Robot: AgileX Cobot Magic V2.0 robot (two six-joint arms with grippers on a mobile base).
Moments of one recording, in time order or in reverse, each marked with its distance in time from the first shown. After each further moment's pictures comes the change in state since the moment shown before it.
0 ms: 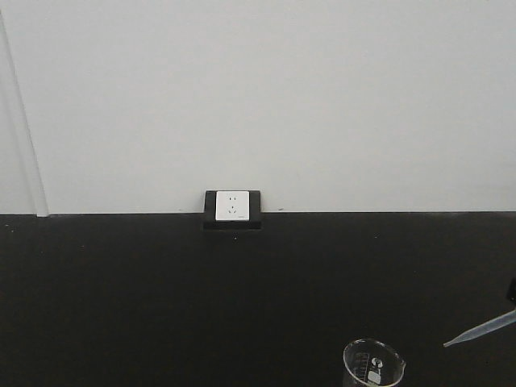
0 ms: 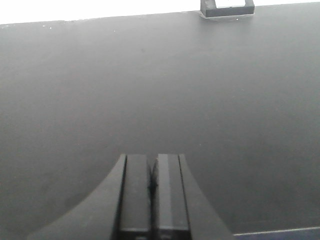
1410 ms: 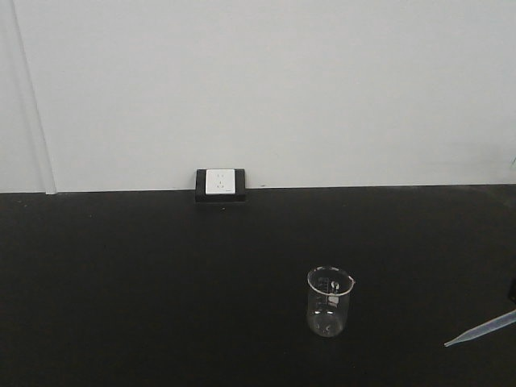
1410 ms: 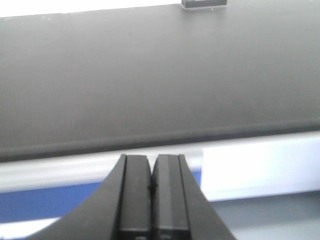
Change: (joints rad) left arm 0.000 0.000 0.000 0.000 0.000 0.000; right arm 0.000 0.000 0.000 0.000 0.001 0.000
